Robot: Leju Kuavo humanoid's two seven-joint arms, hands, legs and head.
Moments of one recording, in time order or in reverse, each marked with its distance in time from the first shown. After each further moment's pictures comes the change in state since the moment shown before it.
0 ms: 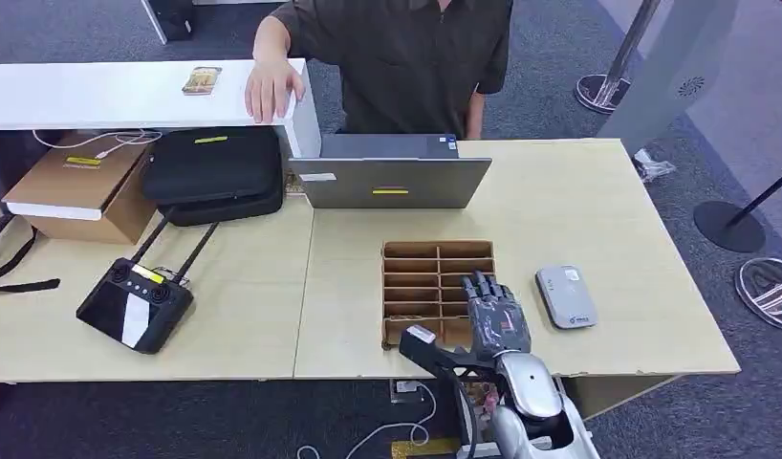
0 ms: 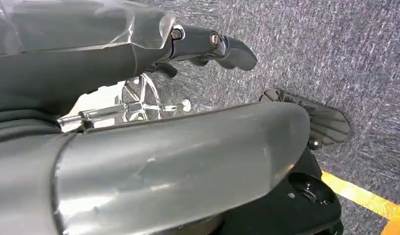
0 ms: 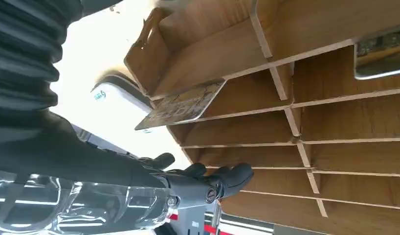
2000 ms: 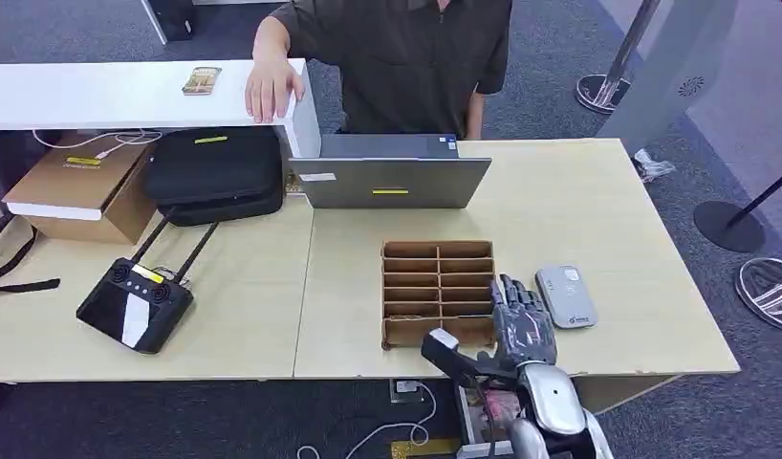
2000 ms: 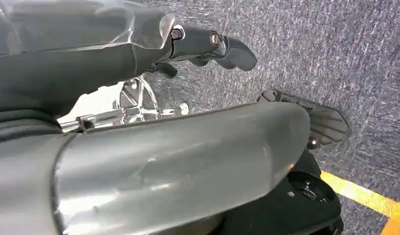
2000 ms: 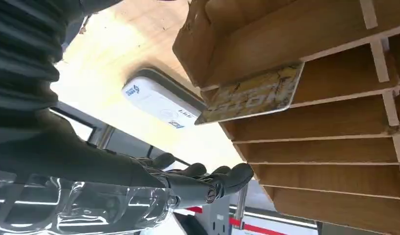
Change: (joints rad) left arm 0.001 0.003 0.000 0.000 -0.028 -0.008 -0.010; right arm 0.066 -0.021 -0.058 -0.079 0.034 -0.025 0.006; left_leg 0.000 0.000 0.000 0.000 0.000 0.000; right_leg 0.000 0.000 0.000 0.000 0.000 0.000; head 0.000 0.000
